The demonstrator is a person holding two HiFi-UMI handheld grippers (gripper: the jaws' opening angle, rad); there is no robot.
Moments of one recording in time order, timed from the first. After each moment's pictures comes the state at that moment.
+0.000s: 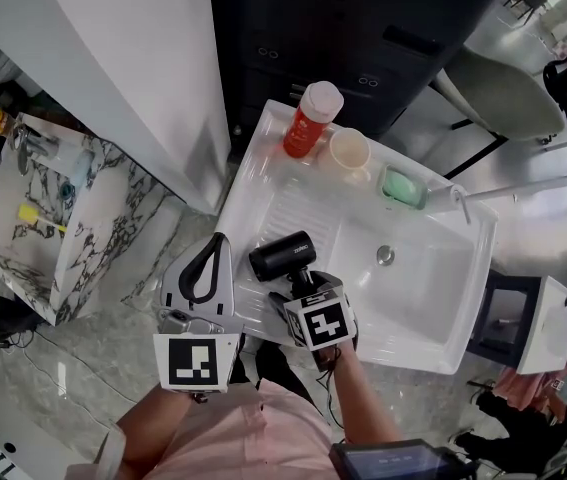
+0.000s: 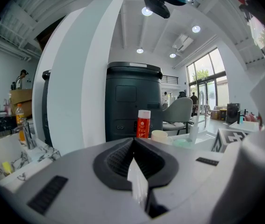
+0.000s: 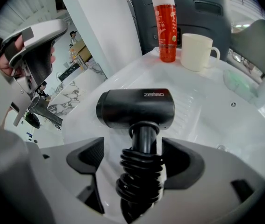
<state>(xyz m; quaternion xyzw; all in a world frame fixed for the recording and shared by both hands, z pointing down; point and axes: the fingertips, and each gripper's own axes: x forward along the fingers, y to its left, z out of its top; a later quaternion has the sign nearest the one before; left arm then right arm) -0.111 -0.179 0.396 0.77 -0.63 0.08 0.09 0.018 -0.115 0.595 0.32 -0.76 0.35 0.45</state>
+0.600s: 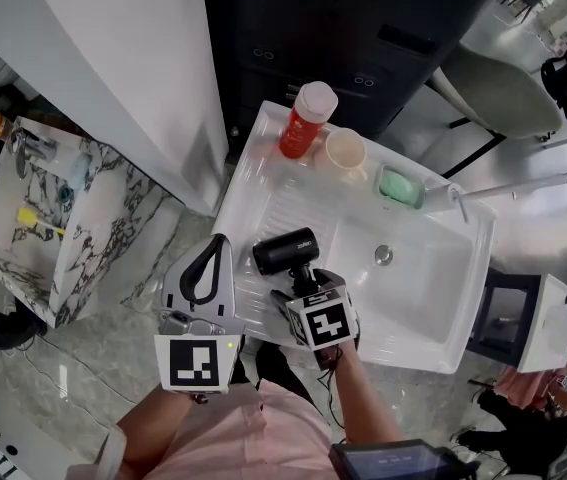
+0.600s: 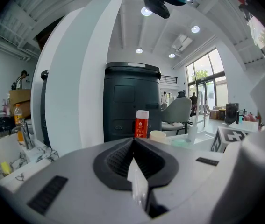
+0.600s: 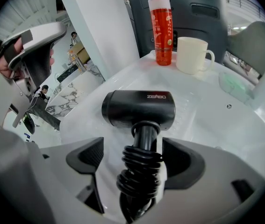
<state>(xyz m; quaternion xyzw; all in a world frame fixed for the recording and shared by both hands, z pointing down) -0.104 -0.181 0.394 0.77 -0.63 0.07 0.09 0.027 -0.123 0.592 0.33 -0.76 0.34 0.45</state>
